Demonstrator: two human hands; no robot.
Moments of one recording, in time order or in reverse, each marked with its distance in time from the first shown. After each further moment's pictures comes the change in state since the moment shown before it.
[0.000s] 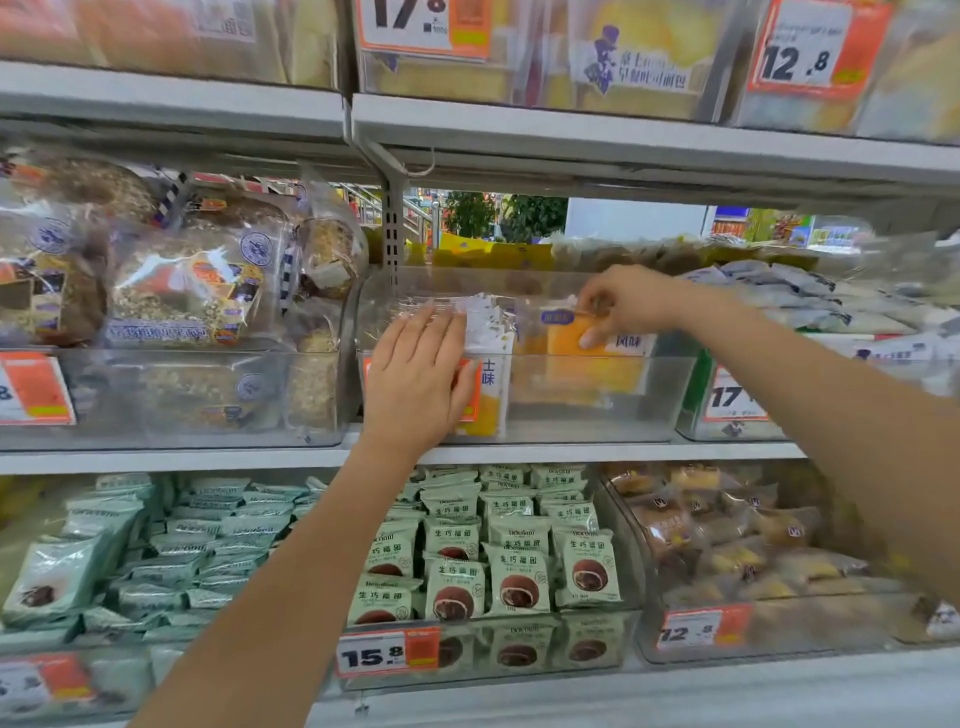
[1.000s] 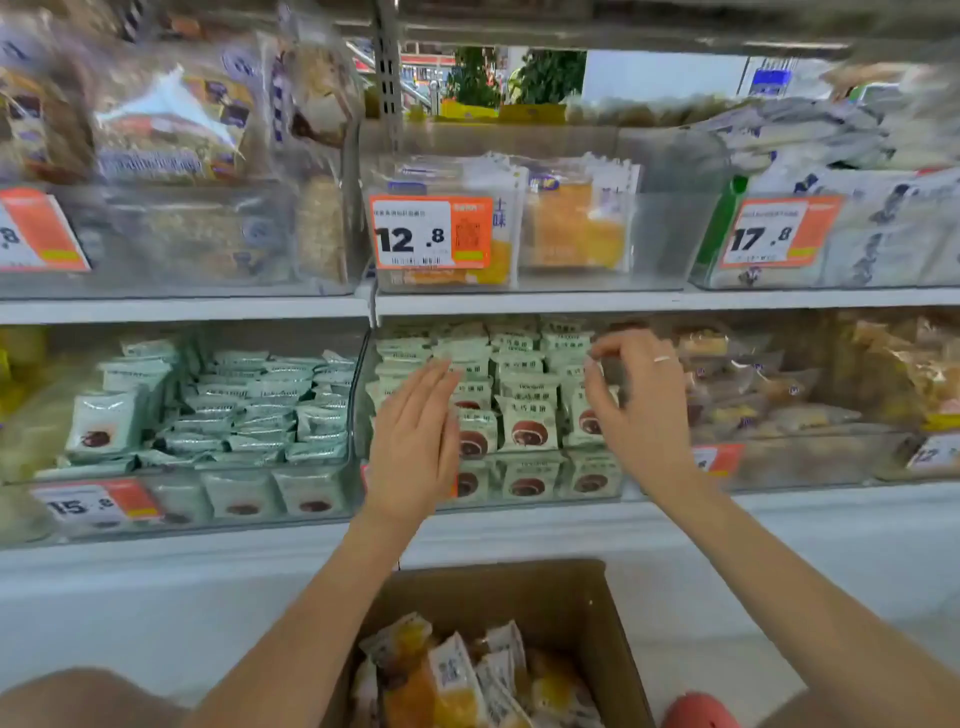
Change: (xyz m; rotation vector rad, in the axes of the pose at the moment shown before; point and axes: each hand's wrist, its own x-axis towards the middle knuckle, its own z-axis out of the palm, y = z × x) left_hand -0.178 0.050 -0.058 -0.534 -0.246 -0.216; right_hand -0.165 -0.056 0.200 0.388 0.787 -0.001
